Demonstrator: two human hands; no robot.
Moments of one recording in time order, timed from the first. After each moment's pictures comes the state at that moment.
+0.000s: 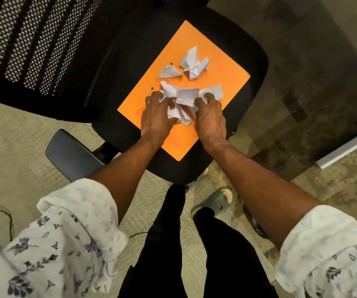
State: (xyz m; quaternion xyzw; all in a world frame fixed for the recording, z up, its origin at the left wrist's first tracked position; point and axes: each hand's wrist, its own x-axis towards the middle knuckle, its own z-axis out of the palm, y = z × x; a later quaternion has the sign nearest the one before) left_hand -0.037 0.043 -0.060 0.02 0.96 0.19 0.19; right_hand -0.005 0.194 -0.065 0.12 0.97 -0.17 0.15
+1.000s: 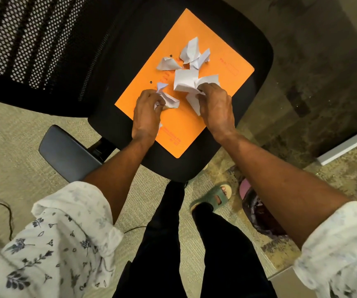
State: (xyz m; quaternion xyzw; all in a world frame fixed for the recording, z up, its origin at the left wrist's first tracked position) left_hand -0.033 0.022 -0.073 -0.01 0.94 0.31 0.11; right_hand -0.025 0.211 -0.048 0.10 0.95 -0.28 0.08
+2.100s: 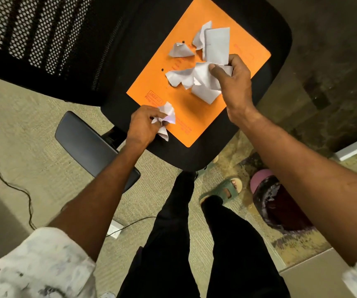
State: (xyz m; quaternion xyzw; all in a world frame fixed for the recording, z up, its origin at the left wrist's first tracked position) left_hand 0.008 -0.029 -0.056 -0.08 0.90 0.34 0.26; right_hand -0.033 0.213 -0.031 0.25 0.71 -0.66 0.06
